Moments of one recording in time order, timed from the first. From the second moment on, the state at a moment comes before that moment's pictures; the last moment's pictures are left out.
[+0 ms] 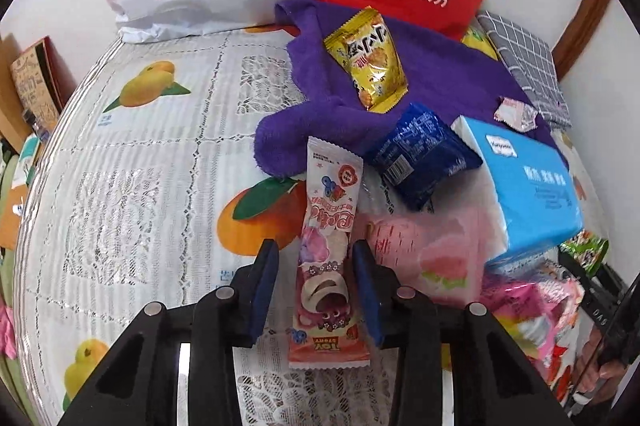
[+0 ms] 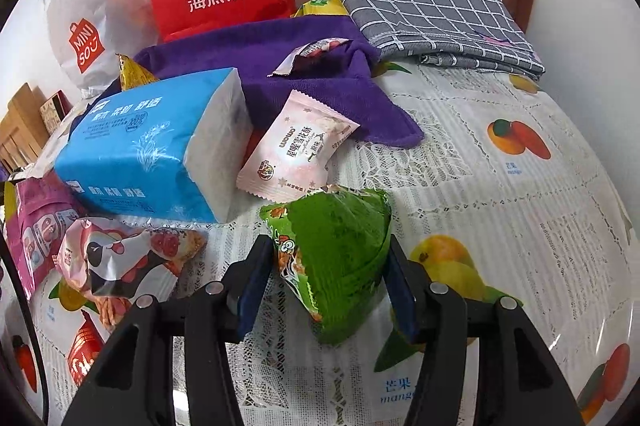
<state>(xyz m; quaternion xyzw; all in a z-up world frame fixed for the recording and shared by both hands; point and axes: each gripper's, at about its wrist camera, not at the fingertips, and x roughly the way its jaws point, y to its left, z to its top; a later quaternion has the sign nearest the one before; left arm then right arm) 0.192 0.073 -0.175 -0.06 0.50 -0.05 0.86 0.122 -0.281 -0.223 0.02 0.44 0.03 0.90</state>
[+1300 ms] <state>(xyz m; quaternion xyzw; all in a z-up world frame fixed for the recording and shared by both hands) 0.098 0.038 -0.075 -0.04 0.42 -0.08 0.90 0.058 -0.274 -0.134 0.04 0.38 0.06 0.92</state>
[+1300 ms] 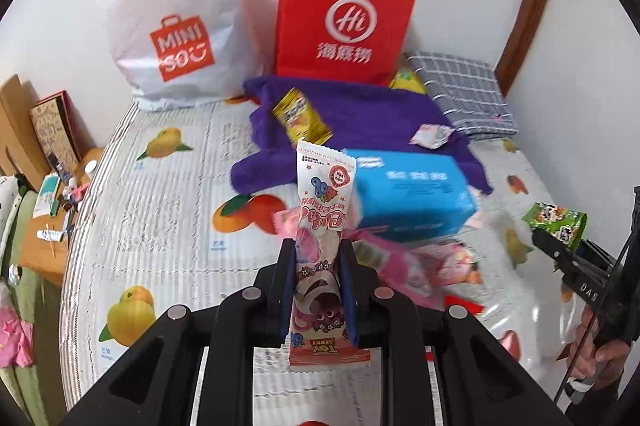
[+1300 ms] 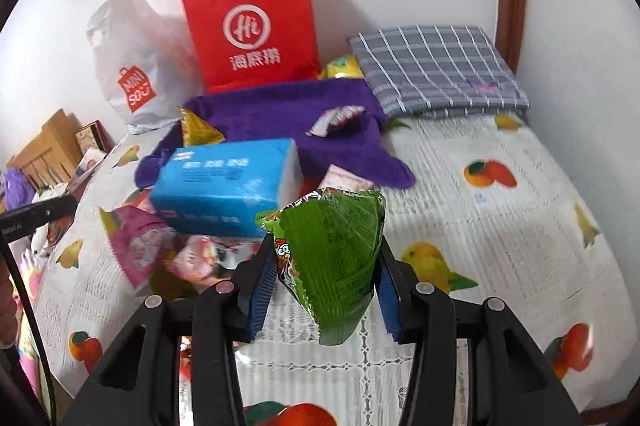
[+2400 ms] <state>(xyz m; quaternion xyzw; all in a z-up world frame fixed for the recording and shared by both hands) 0.150 -0.016 -0.035 -0.01 0.41 -0.12 0.91 0.108 -0.238 -0.067 0.02 0.35 0.11 0.93</state>
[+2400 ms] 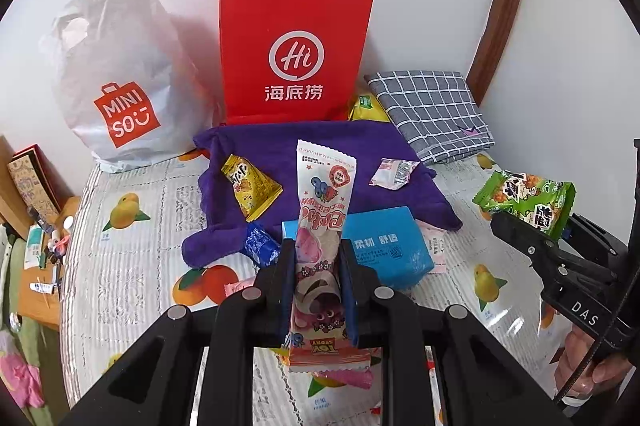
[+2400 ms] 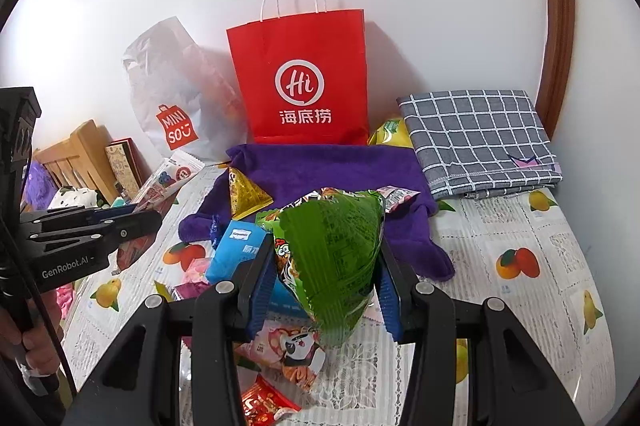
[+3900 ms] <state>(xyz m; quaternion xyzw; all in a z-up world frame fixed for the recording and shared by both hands) 0.217 0.014 -0.058 -0.02 0.41 -0.10 0.91 0.193 -0.224 -0.081 0.03 0.36 0.11 0.93</state>
